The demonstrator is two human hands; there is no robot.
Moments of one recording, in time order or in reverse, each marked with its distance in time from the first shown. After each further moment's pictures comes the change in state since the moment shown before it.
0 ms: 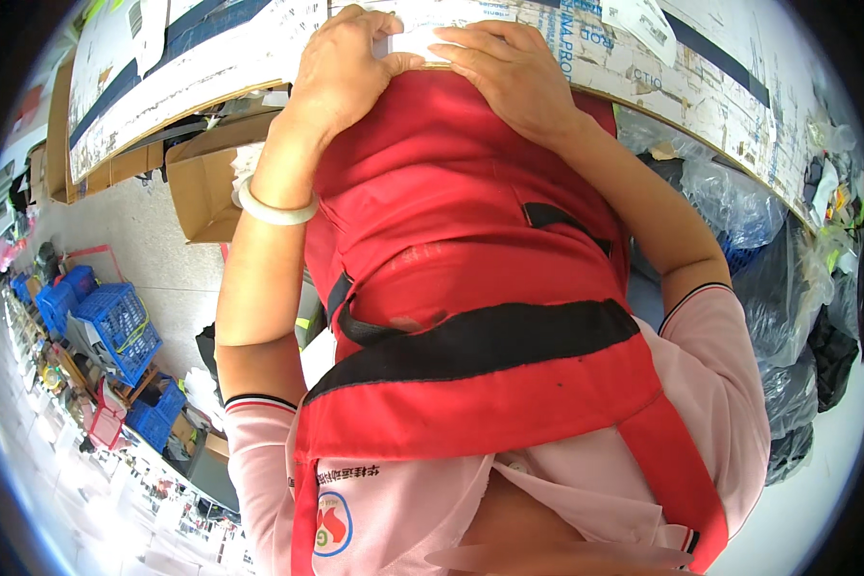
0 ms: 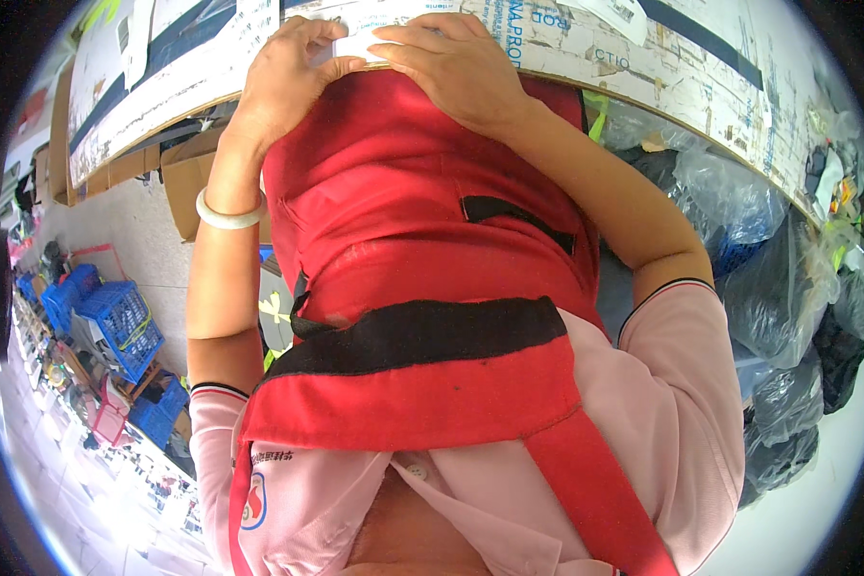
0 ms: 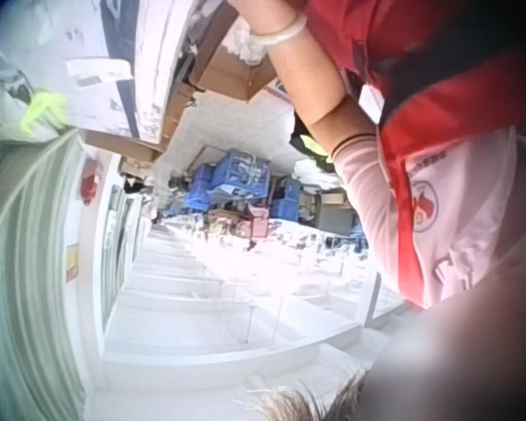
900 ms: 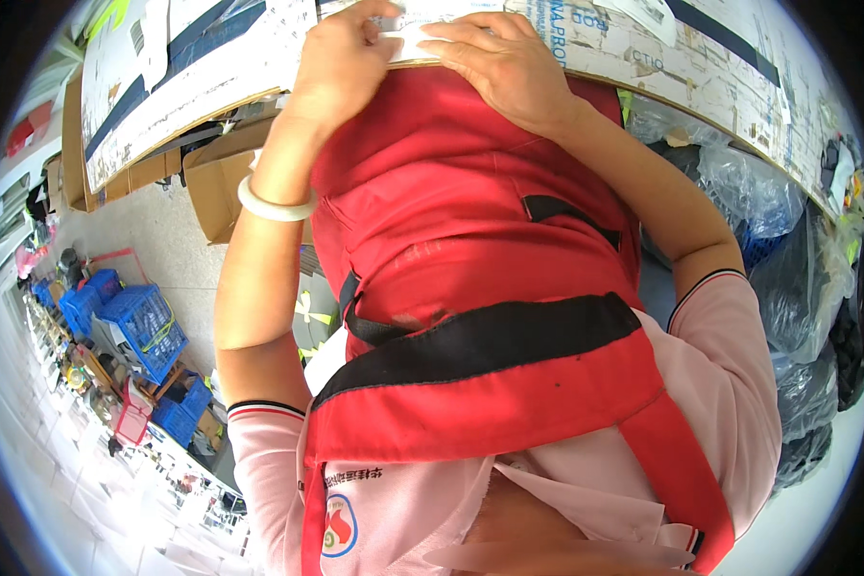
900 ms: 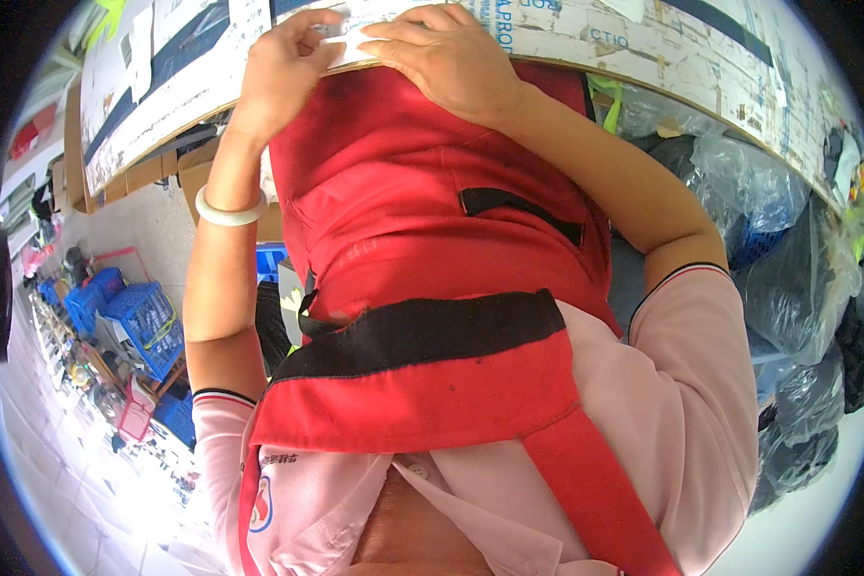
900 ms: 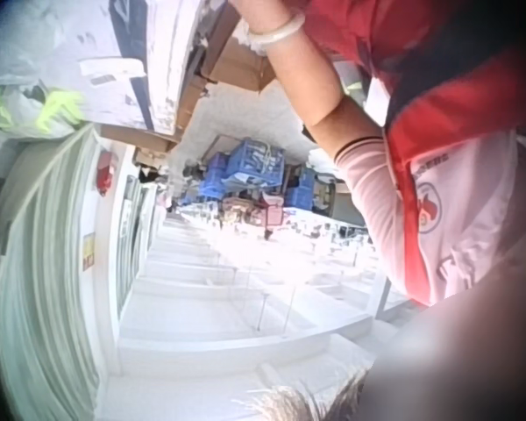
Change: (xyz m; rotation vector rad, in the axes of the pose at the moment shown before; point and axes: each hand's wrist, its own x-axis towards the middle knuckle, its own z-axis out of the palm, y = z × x) left_hand 0.011 0.011 -0.002 -0.173 -0.071 -0.123; right_hand 0.005 -0.005 -0.010 0.096 0.042 0.029
